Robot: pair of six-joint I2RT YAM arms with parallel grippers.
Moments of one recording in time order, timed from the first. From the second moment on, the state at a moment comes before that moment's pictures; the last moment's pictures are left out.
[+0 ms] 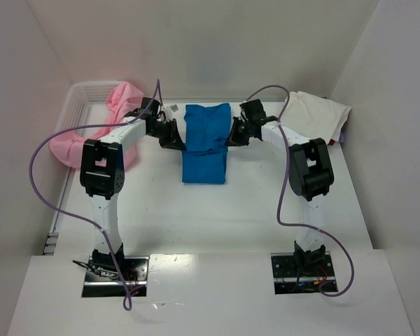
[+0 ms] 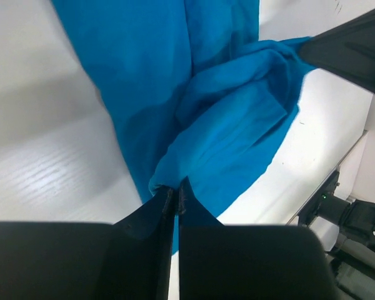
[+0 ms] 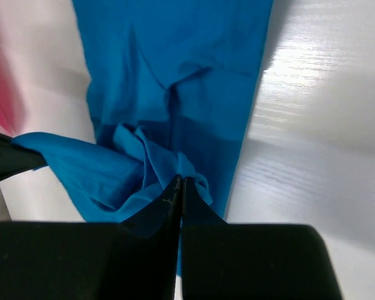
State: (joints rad) left arm -0.15 2.13 1.68 -0.61 0.68 -0.26; right arm 0.31 2.08 1.58 -0.36 -0.35 0.55
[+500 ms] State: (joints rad) left arm -0.15 2.25 1.82 -0.62 0.65 -0.23; right arm 0.31 2.16 1.69 -0.37 -0.32 0.52
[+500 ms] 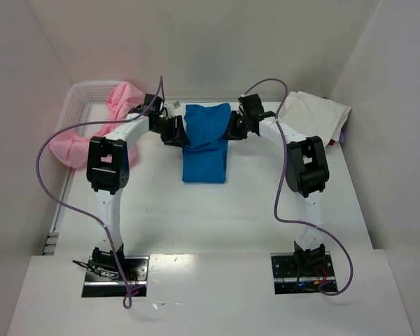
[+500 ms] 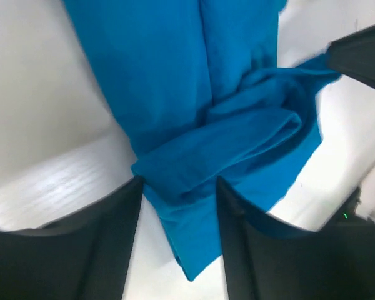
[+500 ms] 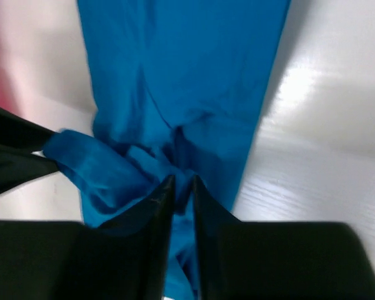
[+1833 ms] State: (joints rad) left arm -0.31 1.73 1.11 -0.45 0.42 -0.24; right arm 0.43 1.68 1.04 -0.22 -0.30 0.55
